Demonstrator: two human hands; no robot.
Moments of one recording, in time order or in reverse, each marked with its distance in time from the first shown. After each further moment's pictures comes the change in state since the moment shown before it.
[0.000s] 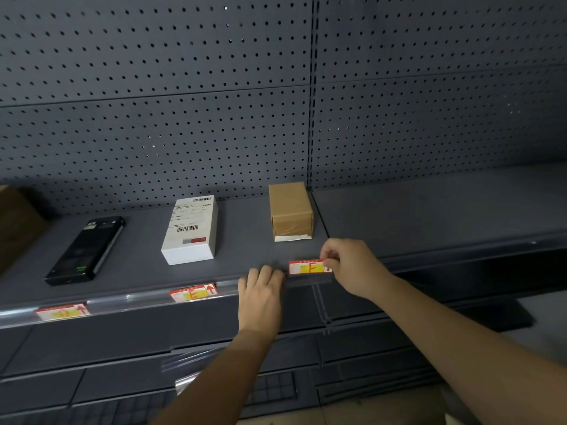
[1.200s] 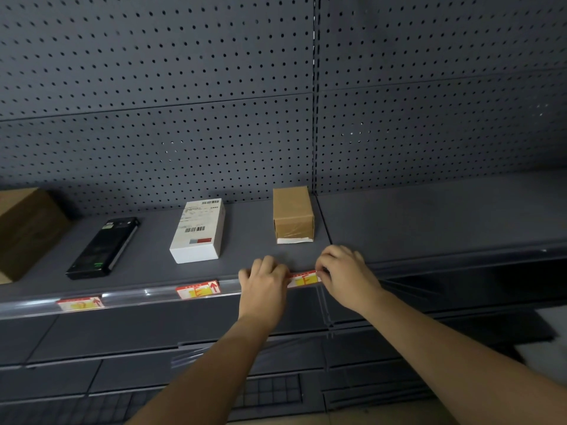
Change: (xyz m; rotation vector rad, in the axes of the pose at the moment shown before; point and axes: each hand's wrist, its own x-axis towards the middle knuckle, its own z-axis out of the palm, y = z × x) left_hand 0.014 0.015 -0.024 0.057 -0.119 -0.031; right_hand -0.011 0.007 0.017 -0.254 0.076 -0.232
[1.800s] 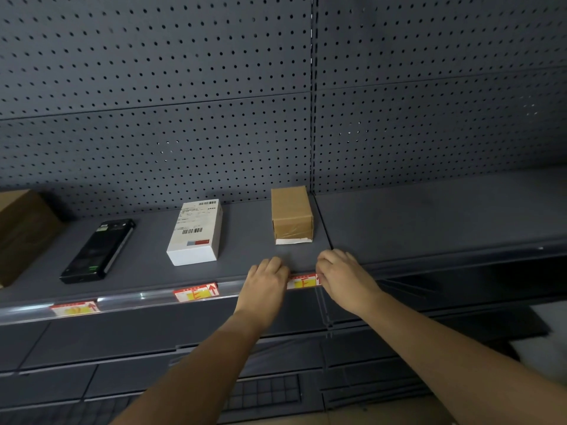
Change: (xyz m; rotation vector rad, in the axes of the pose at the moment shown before) left_hand 0.011 -0.012 0.003 0.014 -0.066 0.243; right_hand 0.003 0.004 0.013 -0.125 -0.036 -0.105
